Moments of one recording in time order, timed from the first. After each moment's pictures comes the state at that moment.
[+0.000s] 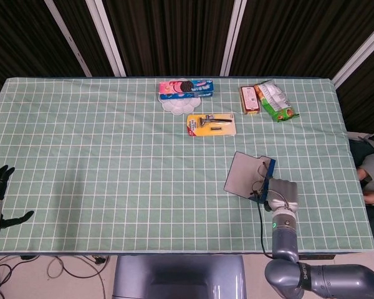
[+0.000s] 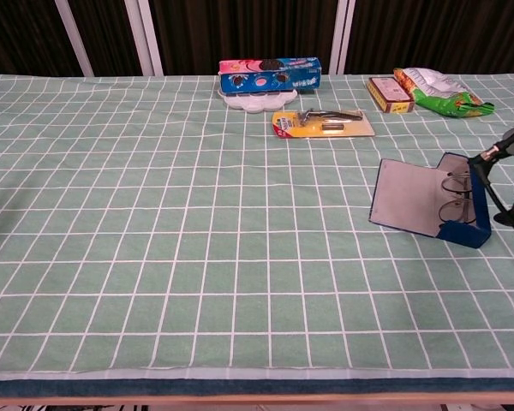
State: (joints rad) left arm -0.10 -1.13 -0.09 -1.66 1.34 1.40 -0.05; right arm 0.79 -1.45 0.23 -1.98 -0.20 1.55 -0.93
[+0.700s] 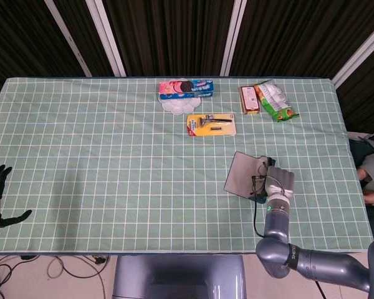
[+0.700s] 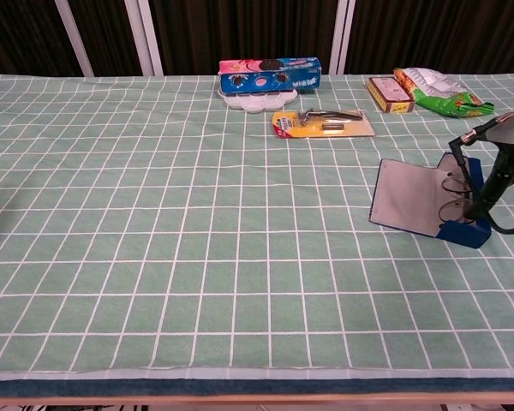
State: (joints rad) left arm -0.11 -1.14 -0.10 -1.65 1.32 1.39 -0.03; right arm 0.81 -1.53 0.35 -1.75 -0.12 1.46 -0.91
